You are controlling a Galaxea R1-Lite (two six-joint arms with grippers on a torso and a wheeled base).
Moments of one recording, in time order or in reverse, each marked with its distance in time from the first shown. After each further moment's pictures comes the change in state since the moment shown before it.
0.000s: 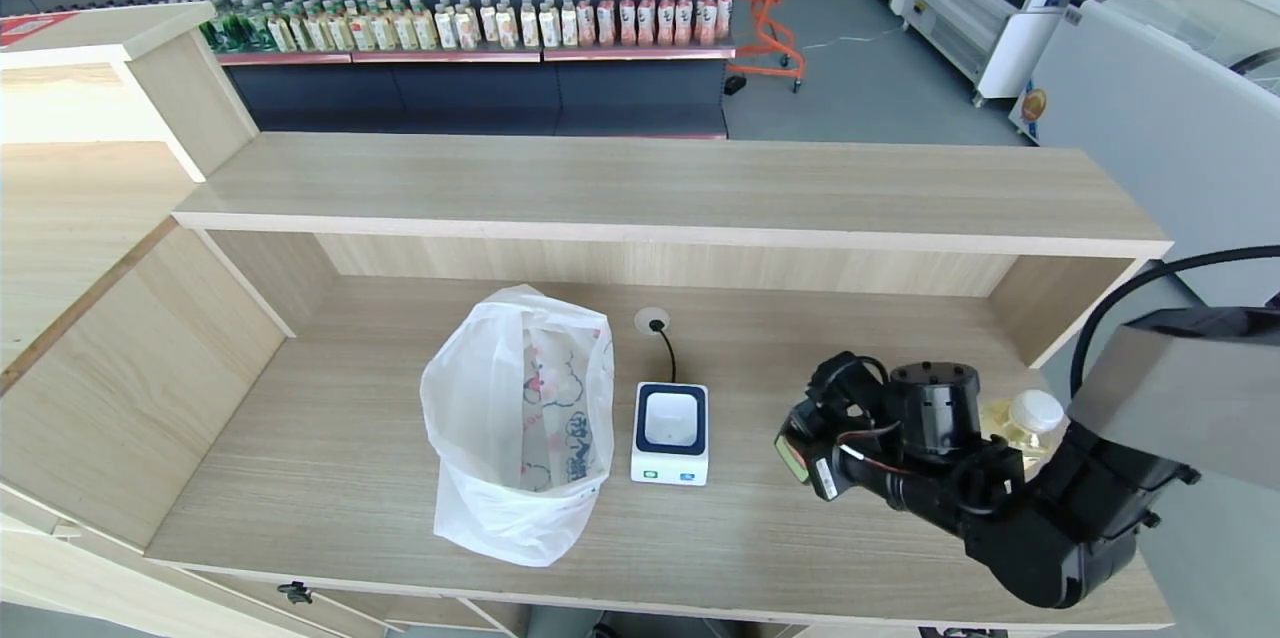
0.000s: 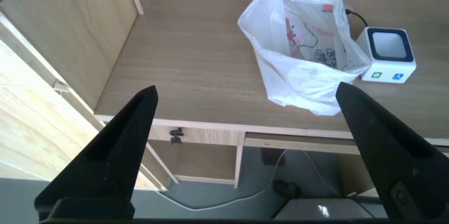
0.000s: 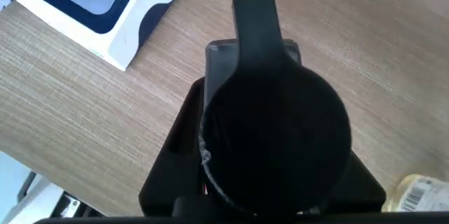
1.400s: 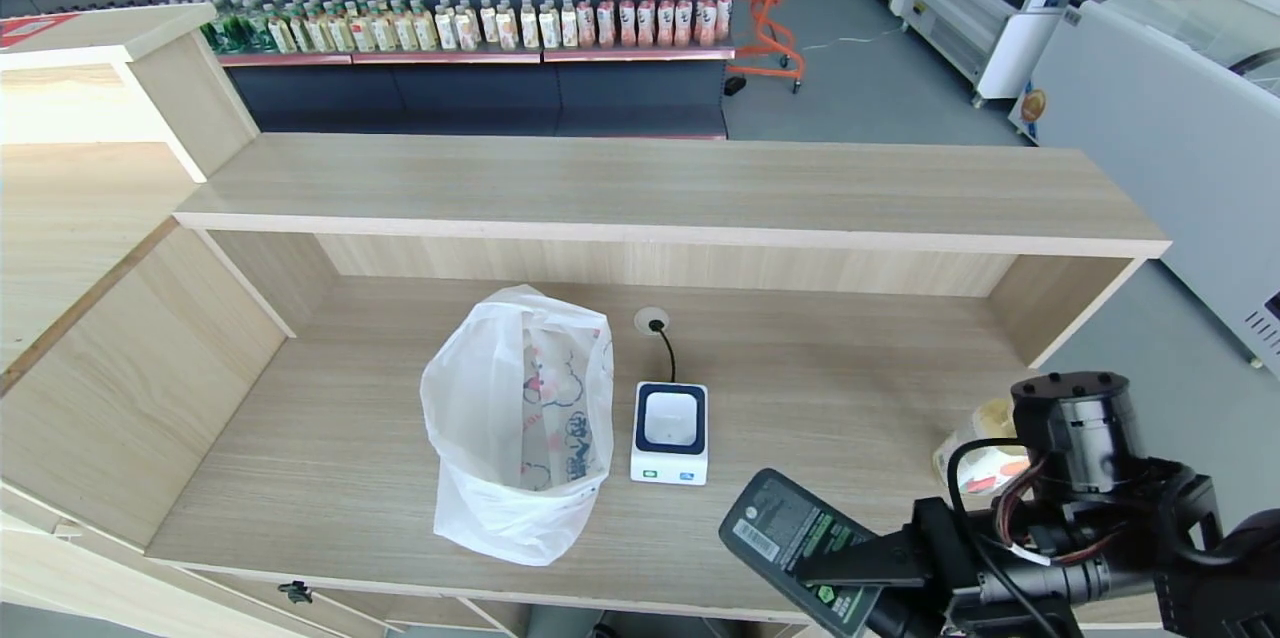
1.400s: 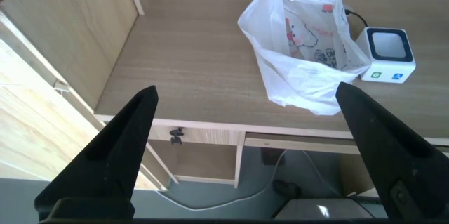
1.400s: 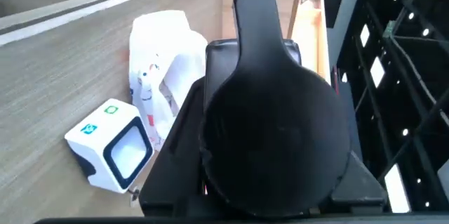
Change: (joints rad) left arm 0.000 0.000 0.000 0.000 0.000 0.000; right arm 0.008 -0.407 0.198 0.371 1.026 -2.217
